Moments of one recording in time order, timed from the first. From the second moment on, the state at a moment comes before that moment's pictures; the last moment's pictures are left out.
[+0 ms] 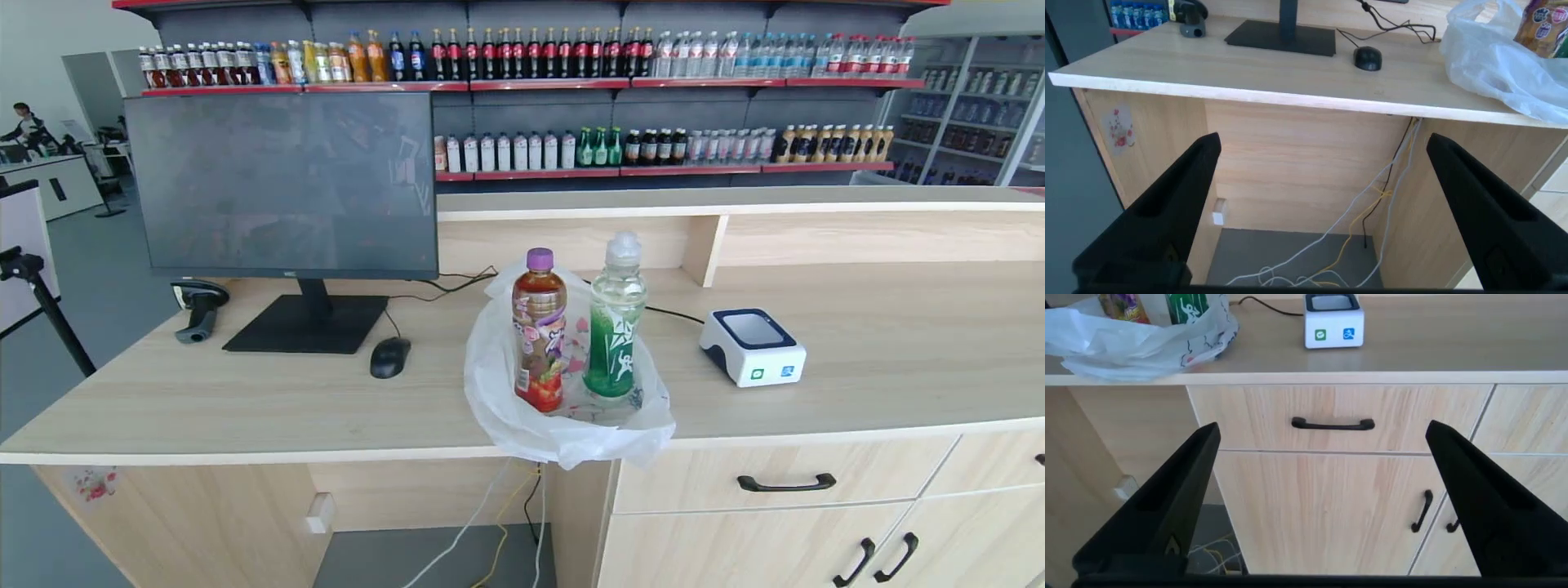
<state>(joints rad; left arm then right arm) 0.00 0.00 0.00 0.00 0.00 -0.02 0.00 0.00 0.00 0.00 0.05 0.00</state>
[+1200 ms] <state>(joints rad) 0.00 0.00 0.00 0.00 0.00 -0.02 0.00 0.00 0.00 0.00 0.05 -0.01</state>
